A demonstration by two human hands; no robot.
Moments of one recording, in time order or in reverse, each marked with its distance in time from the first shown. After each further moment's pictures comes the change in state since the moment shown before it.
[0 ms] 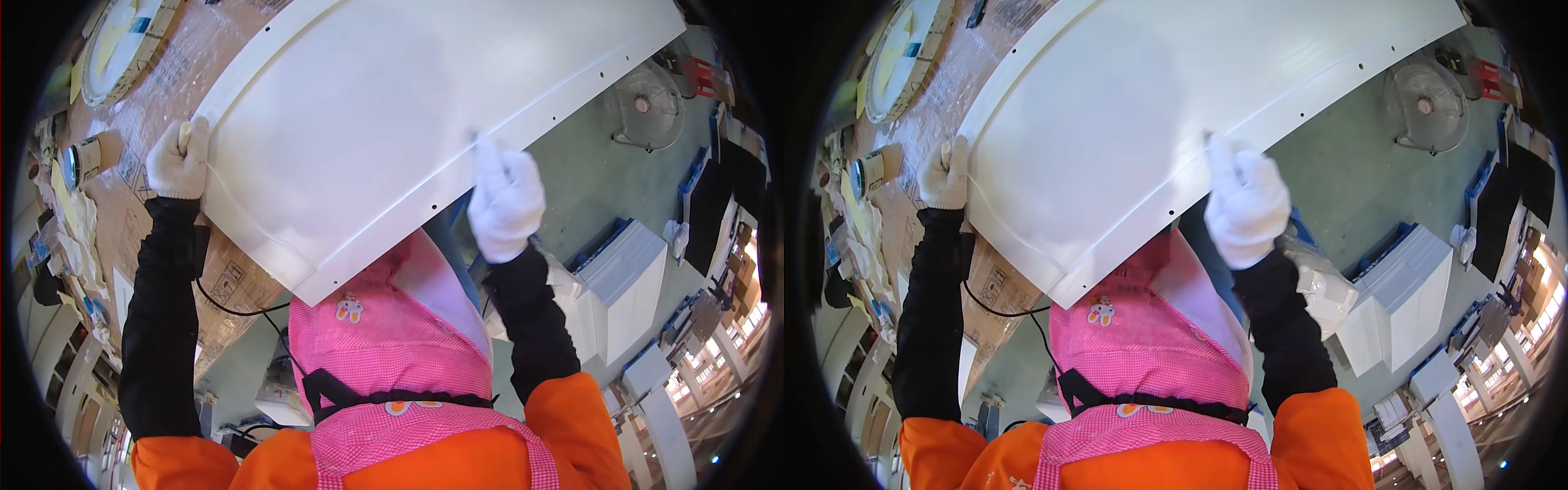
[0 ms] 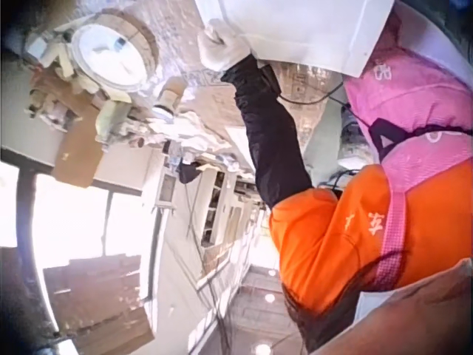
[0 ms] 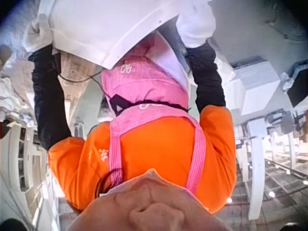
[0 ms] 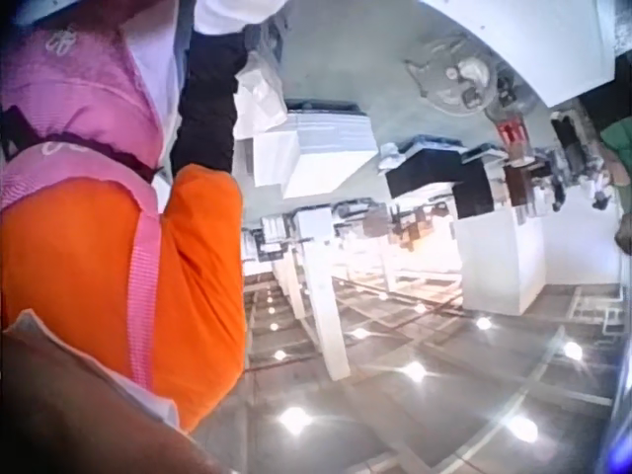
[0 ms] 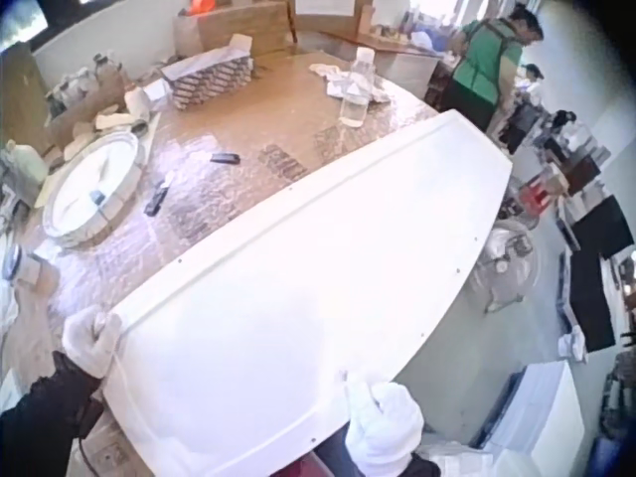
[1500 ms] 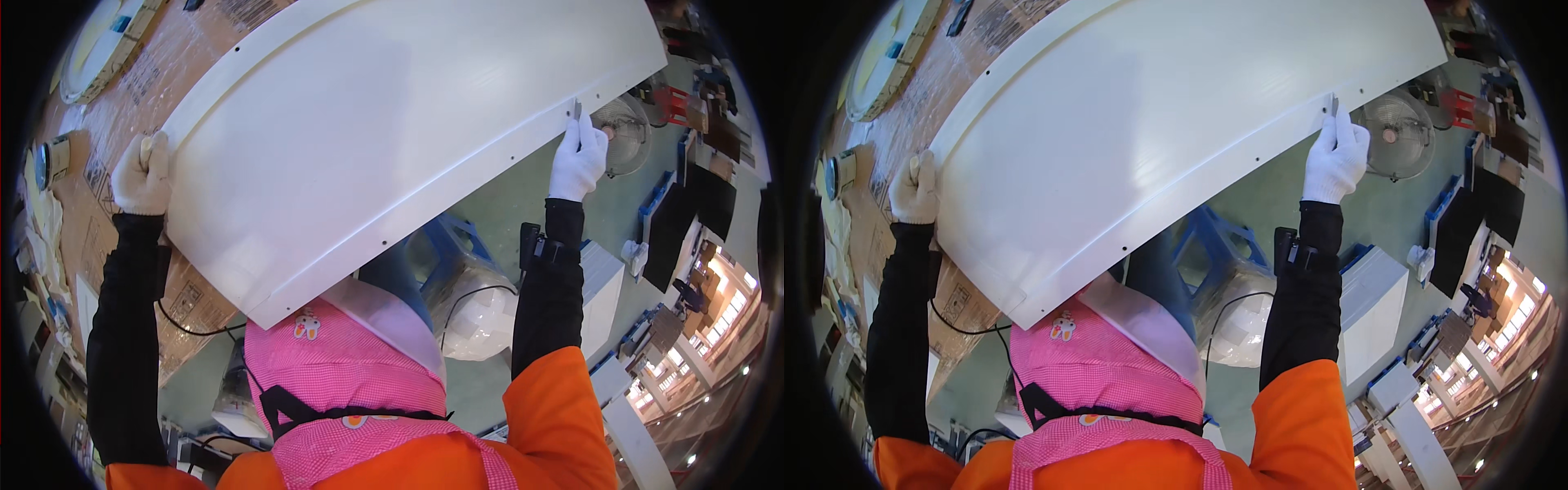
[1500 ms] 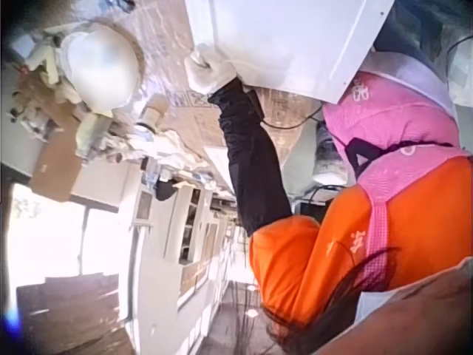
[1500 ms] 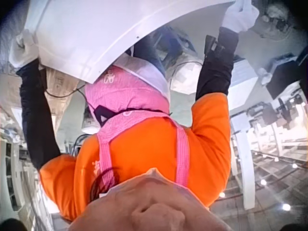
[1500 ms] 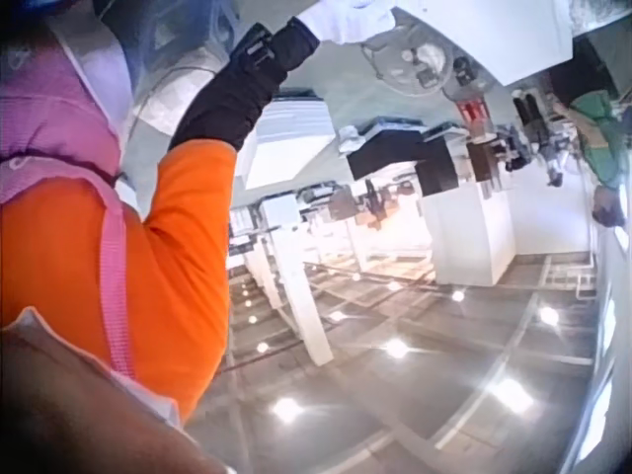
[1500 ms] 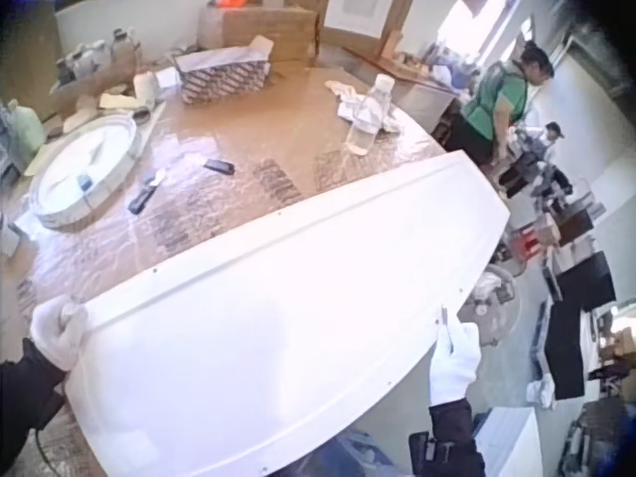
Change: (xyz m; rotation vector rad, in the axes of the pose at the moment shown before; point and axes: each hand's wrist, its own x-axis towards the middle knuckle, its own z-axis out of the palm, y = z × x) left_hand -0.001 -0.008 0.002 -0.008 0.037 0.007; right_hand 0.115 0.178 -0.028 -0.241 0.097 0.172
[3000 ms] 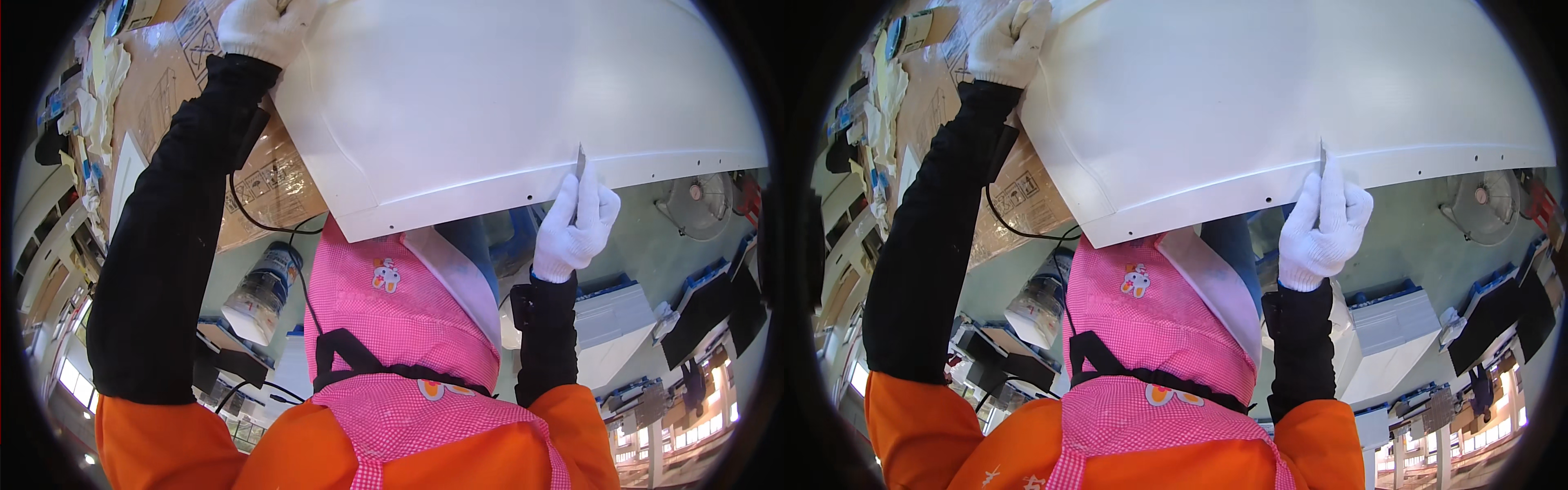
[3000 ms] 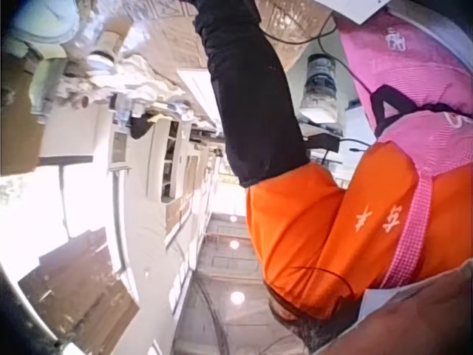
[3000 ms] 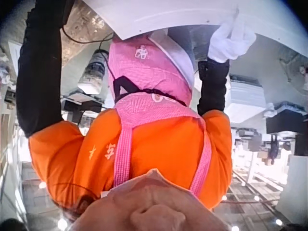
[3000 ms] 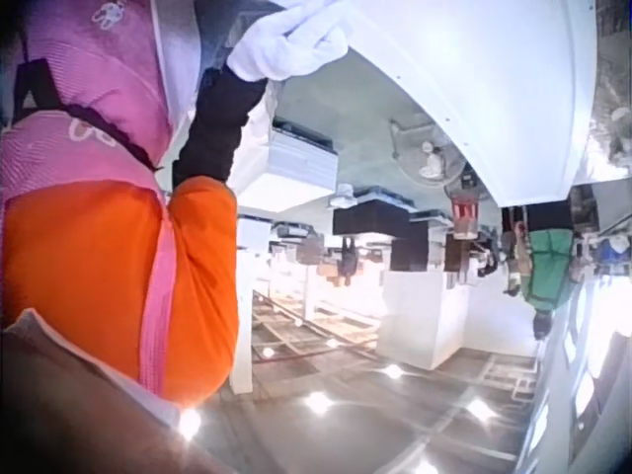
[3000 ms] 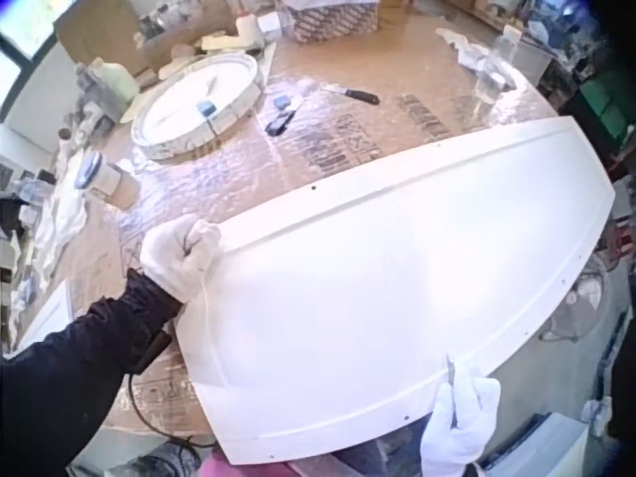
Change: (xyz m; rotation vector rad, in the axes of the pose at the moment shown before) left_hand 0.005 0.012 -0.002 -0.102 -0.004 0.041; right_hand -0.157 -0.179 -0.031 0.392 -0.222 -0.161
